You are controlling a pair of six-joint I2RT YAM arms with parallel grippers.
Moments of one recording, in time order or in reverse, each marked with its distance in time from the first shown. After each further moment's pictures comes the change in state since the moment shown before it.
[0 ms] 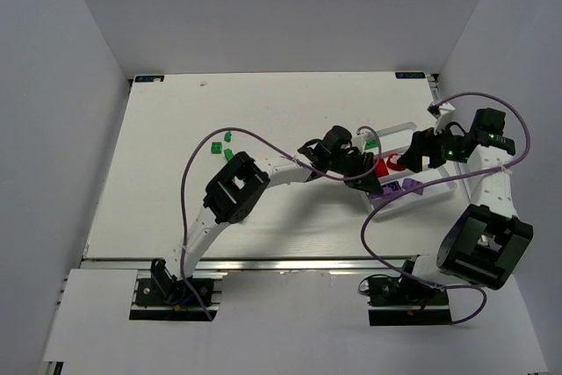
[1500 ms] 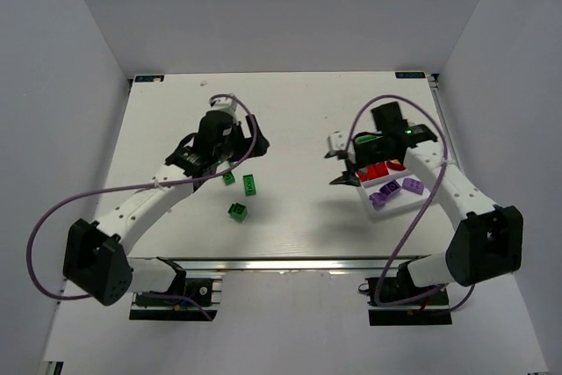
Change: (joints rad) left arm 0.367 -1.064 -0.726 -0.367 -0.740 0.226; right arm 0.600 0.007 0.040 -0.115 -0.183 -0.750
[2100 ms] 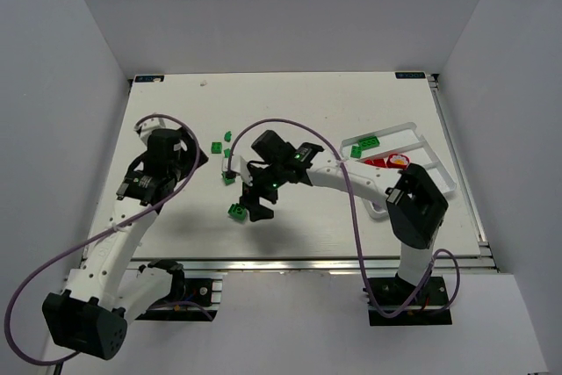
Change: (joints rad) left arm 0.261 -0.381 -0.150 -0.377 -0.311 -0.143; right arm 0.747 0.436 0.259 0.384 0.464 0.917
